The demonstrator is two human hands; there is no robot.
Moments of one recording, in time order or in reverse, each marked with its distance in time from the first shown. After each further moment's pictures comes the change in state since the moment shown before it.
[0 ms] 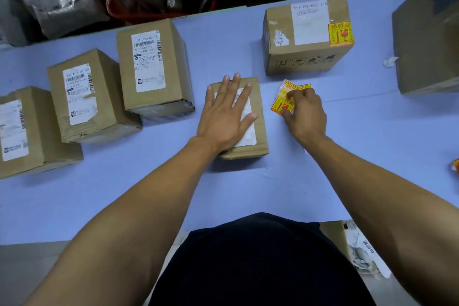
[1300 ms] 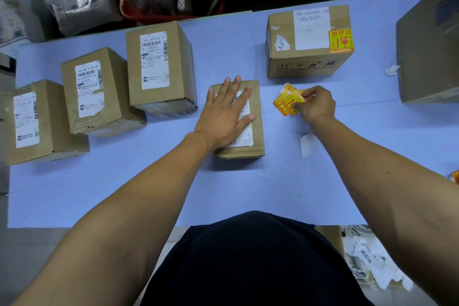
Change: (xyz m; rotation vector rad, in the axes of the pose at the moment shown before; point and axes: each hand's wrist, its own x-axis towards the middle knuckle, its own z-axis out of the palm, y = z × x) left_hand -0.003 0.004 -0.017 -0.055 -0.087 -0.006; right_hand 0.038 0.017 -0.016 0.553 -0.022 0.398
